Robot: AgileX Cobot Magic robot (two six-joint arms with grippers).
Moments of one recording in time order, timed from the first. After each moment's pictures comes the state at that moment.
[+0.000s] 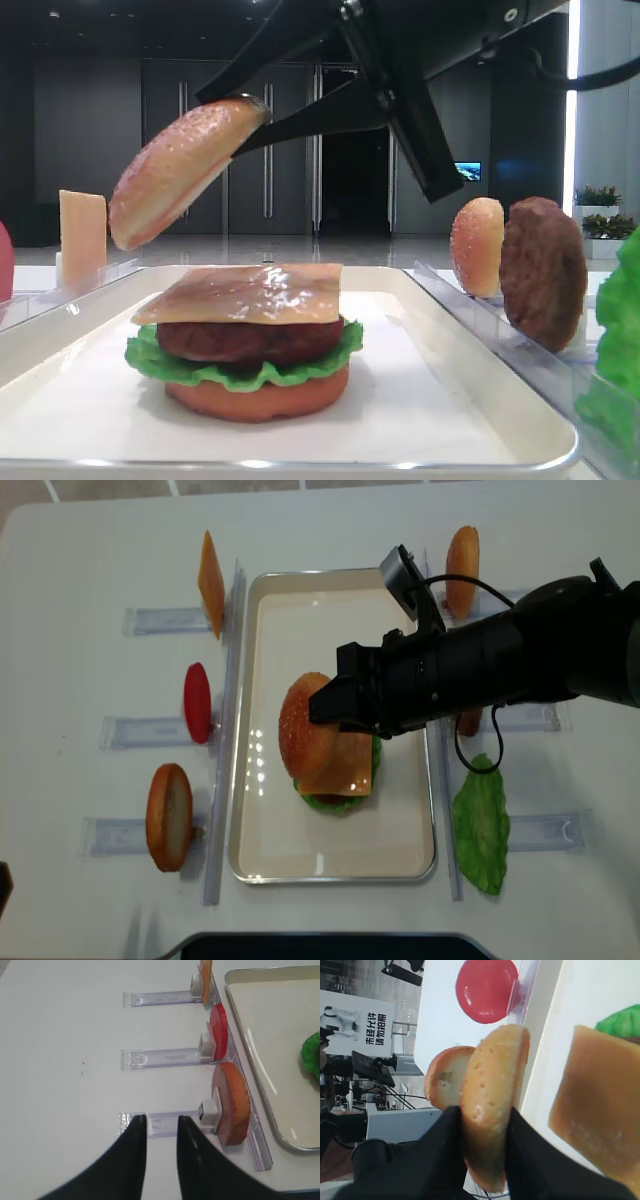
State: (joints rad) left arm 0.01 -0.02 -0.48 0.01 1.11 0.04; right arm 0.54 1.70 -0.87 1.64 0.82 -0.92
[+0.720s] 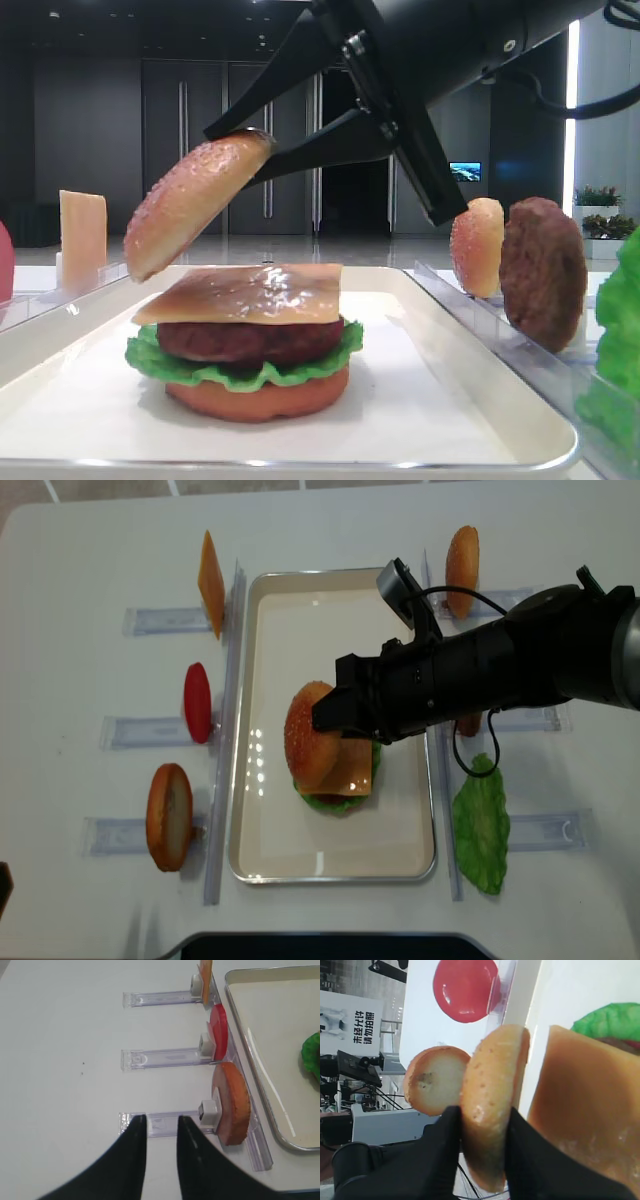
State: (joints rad) left arm 0.01 -0.02 -0.48 0.01 1.11 0.04; right arm 0.54 1.74 -0.87 1.64 0.80 -0.95
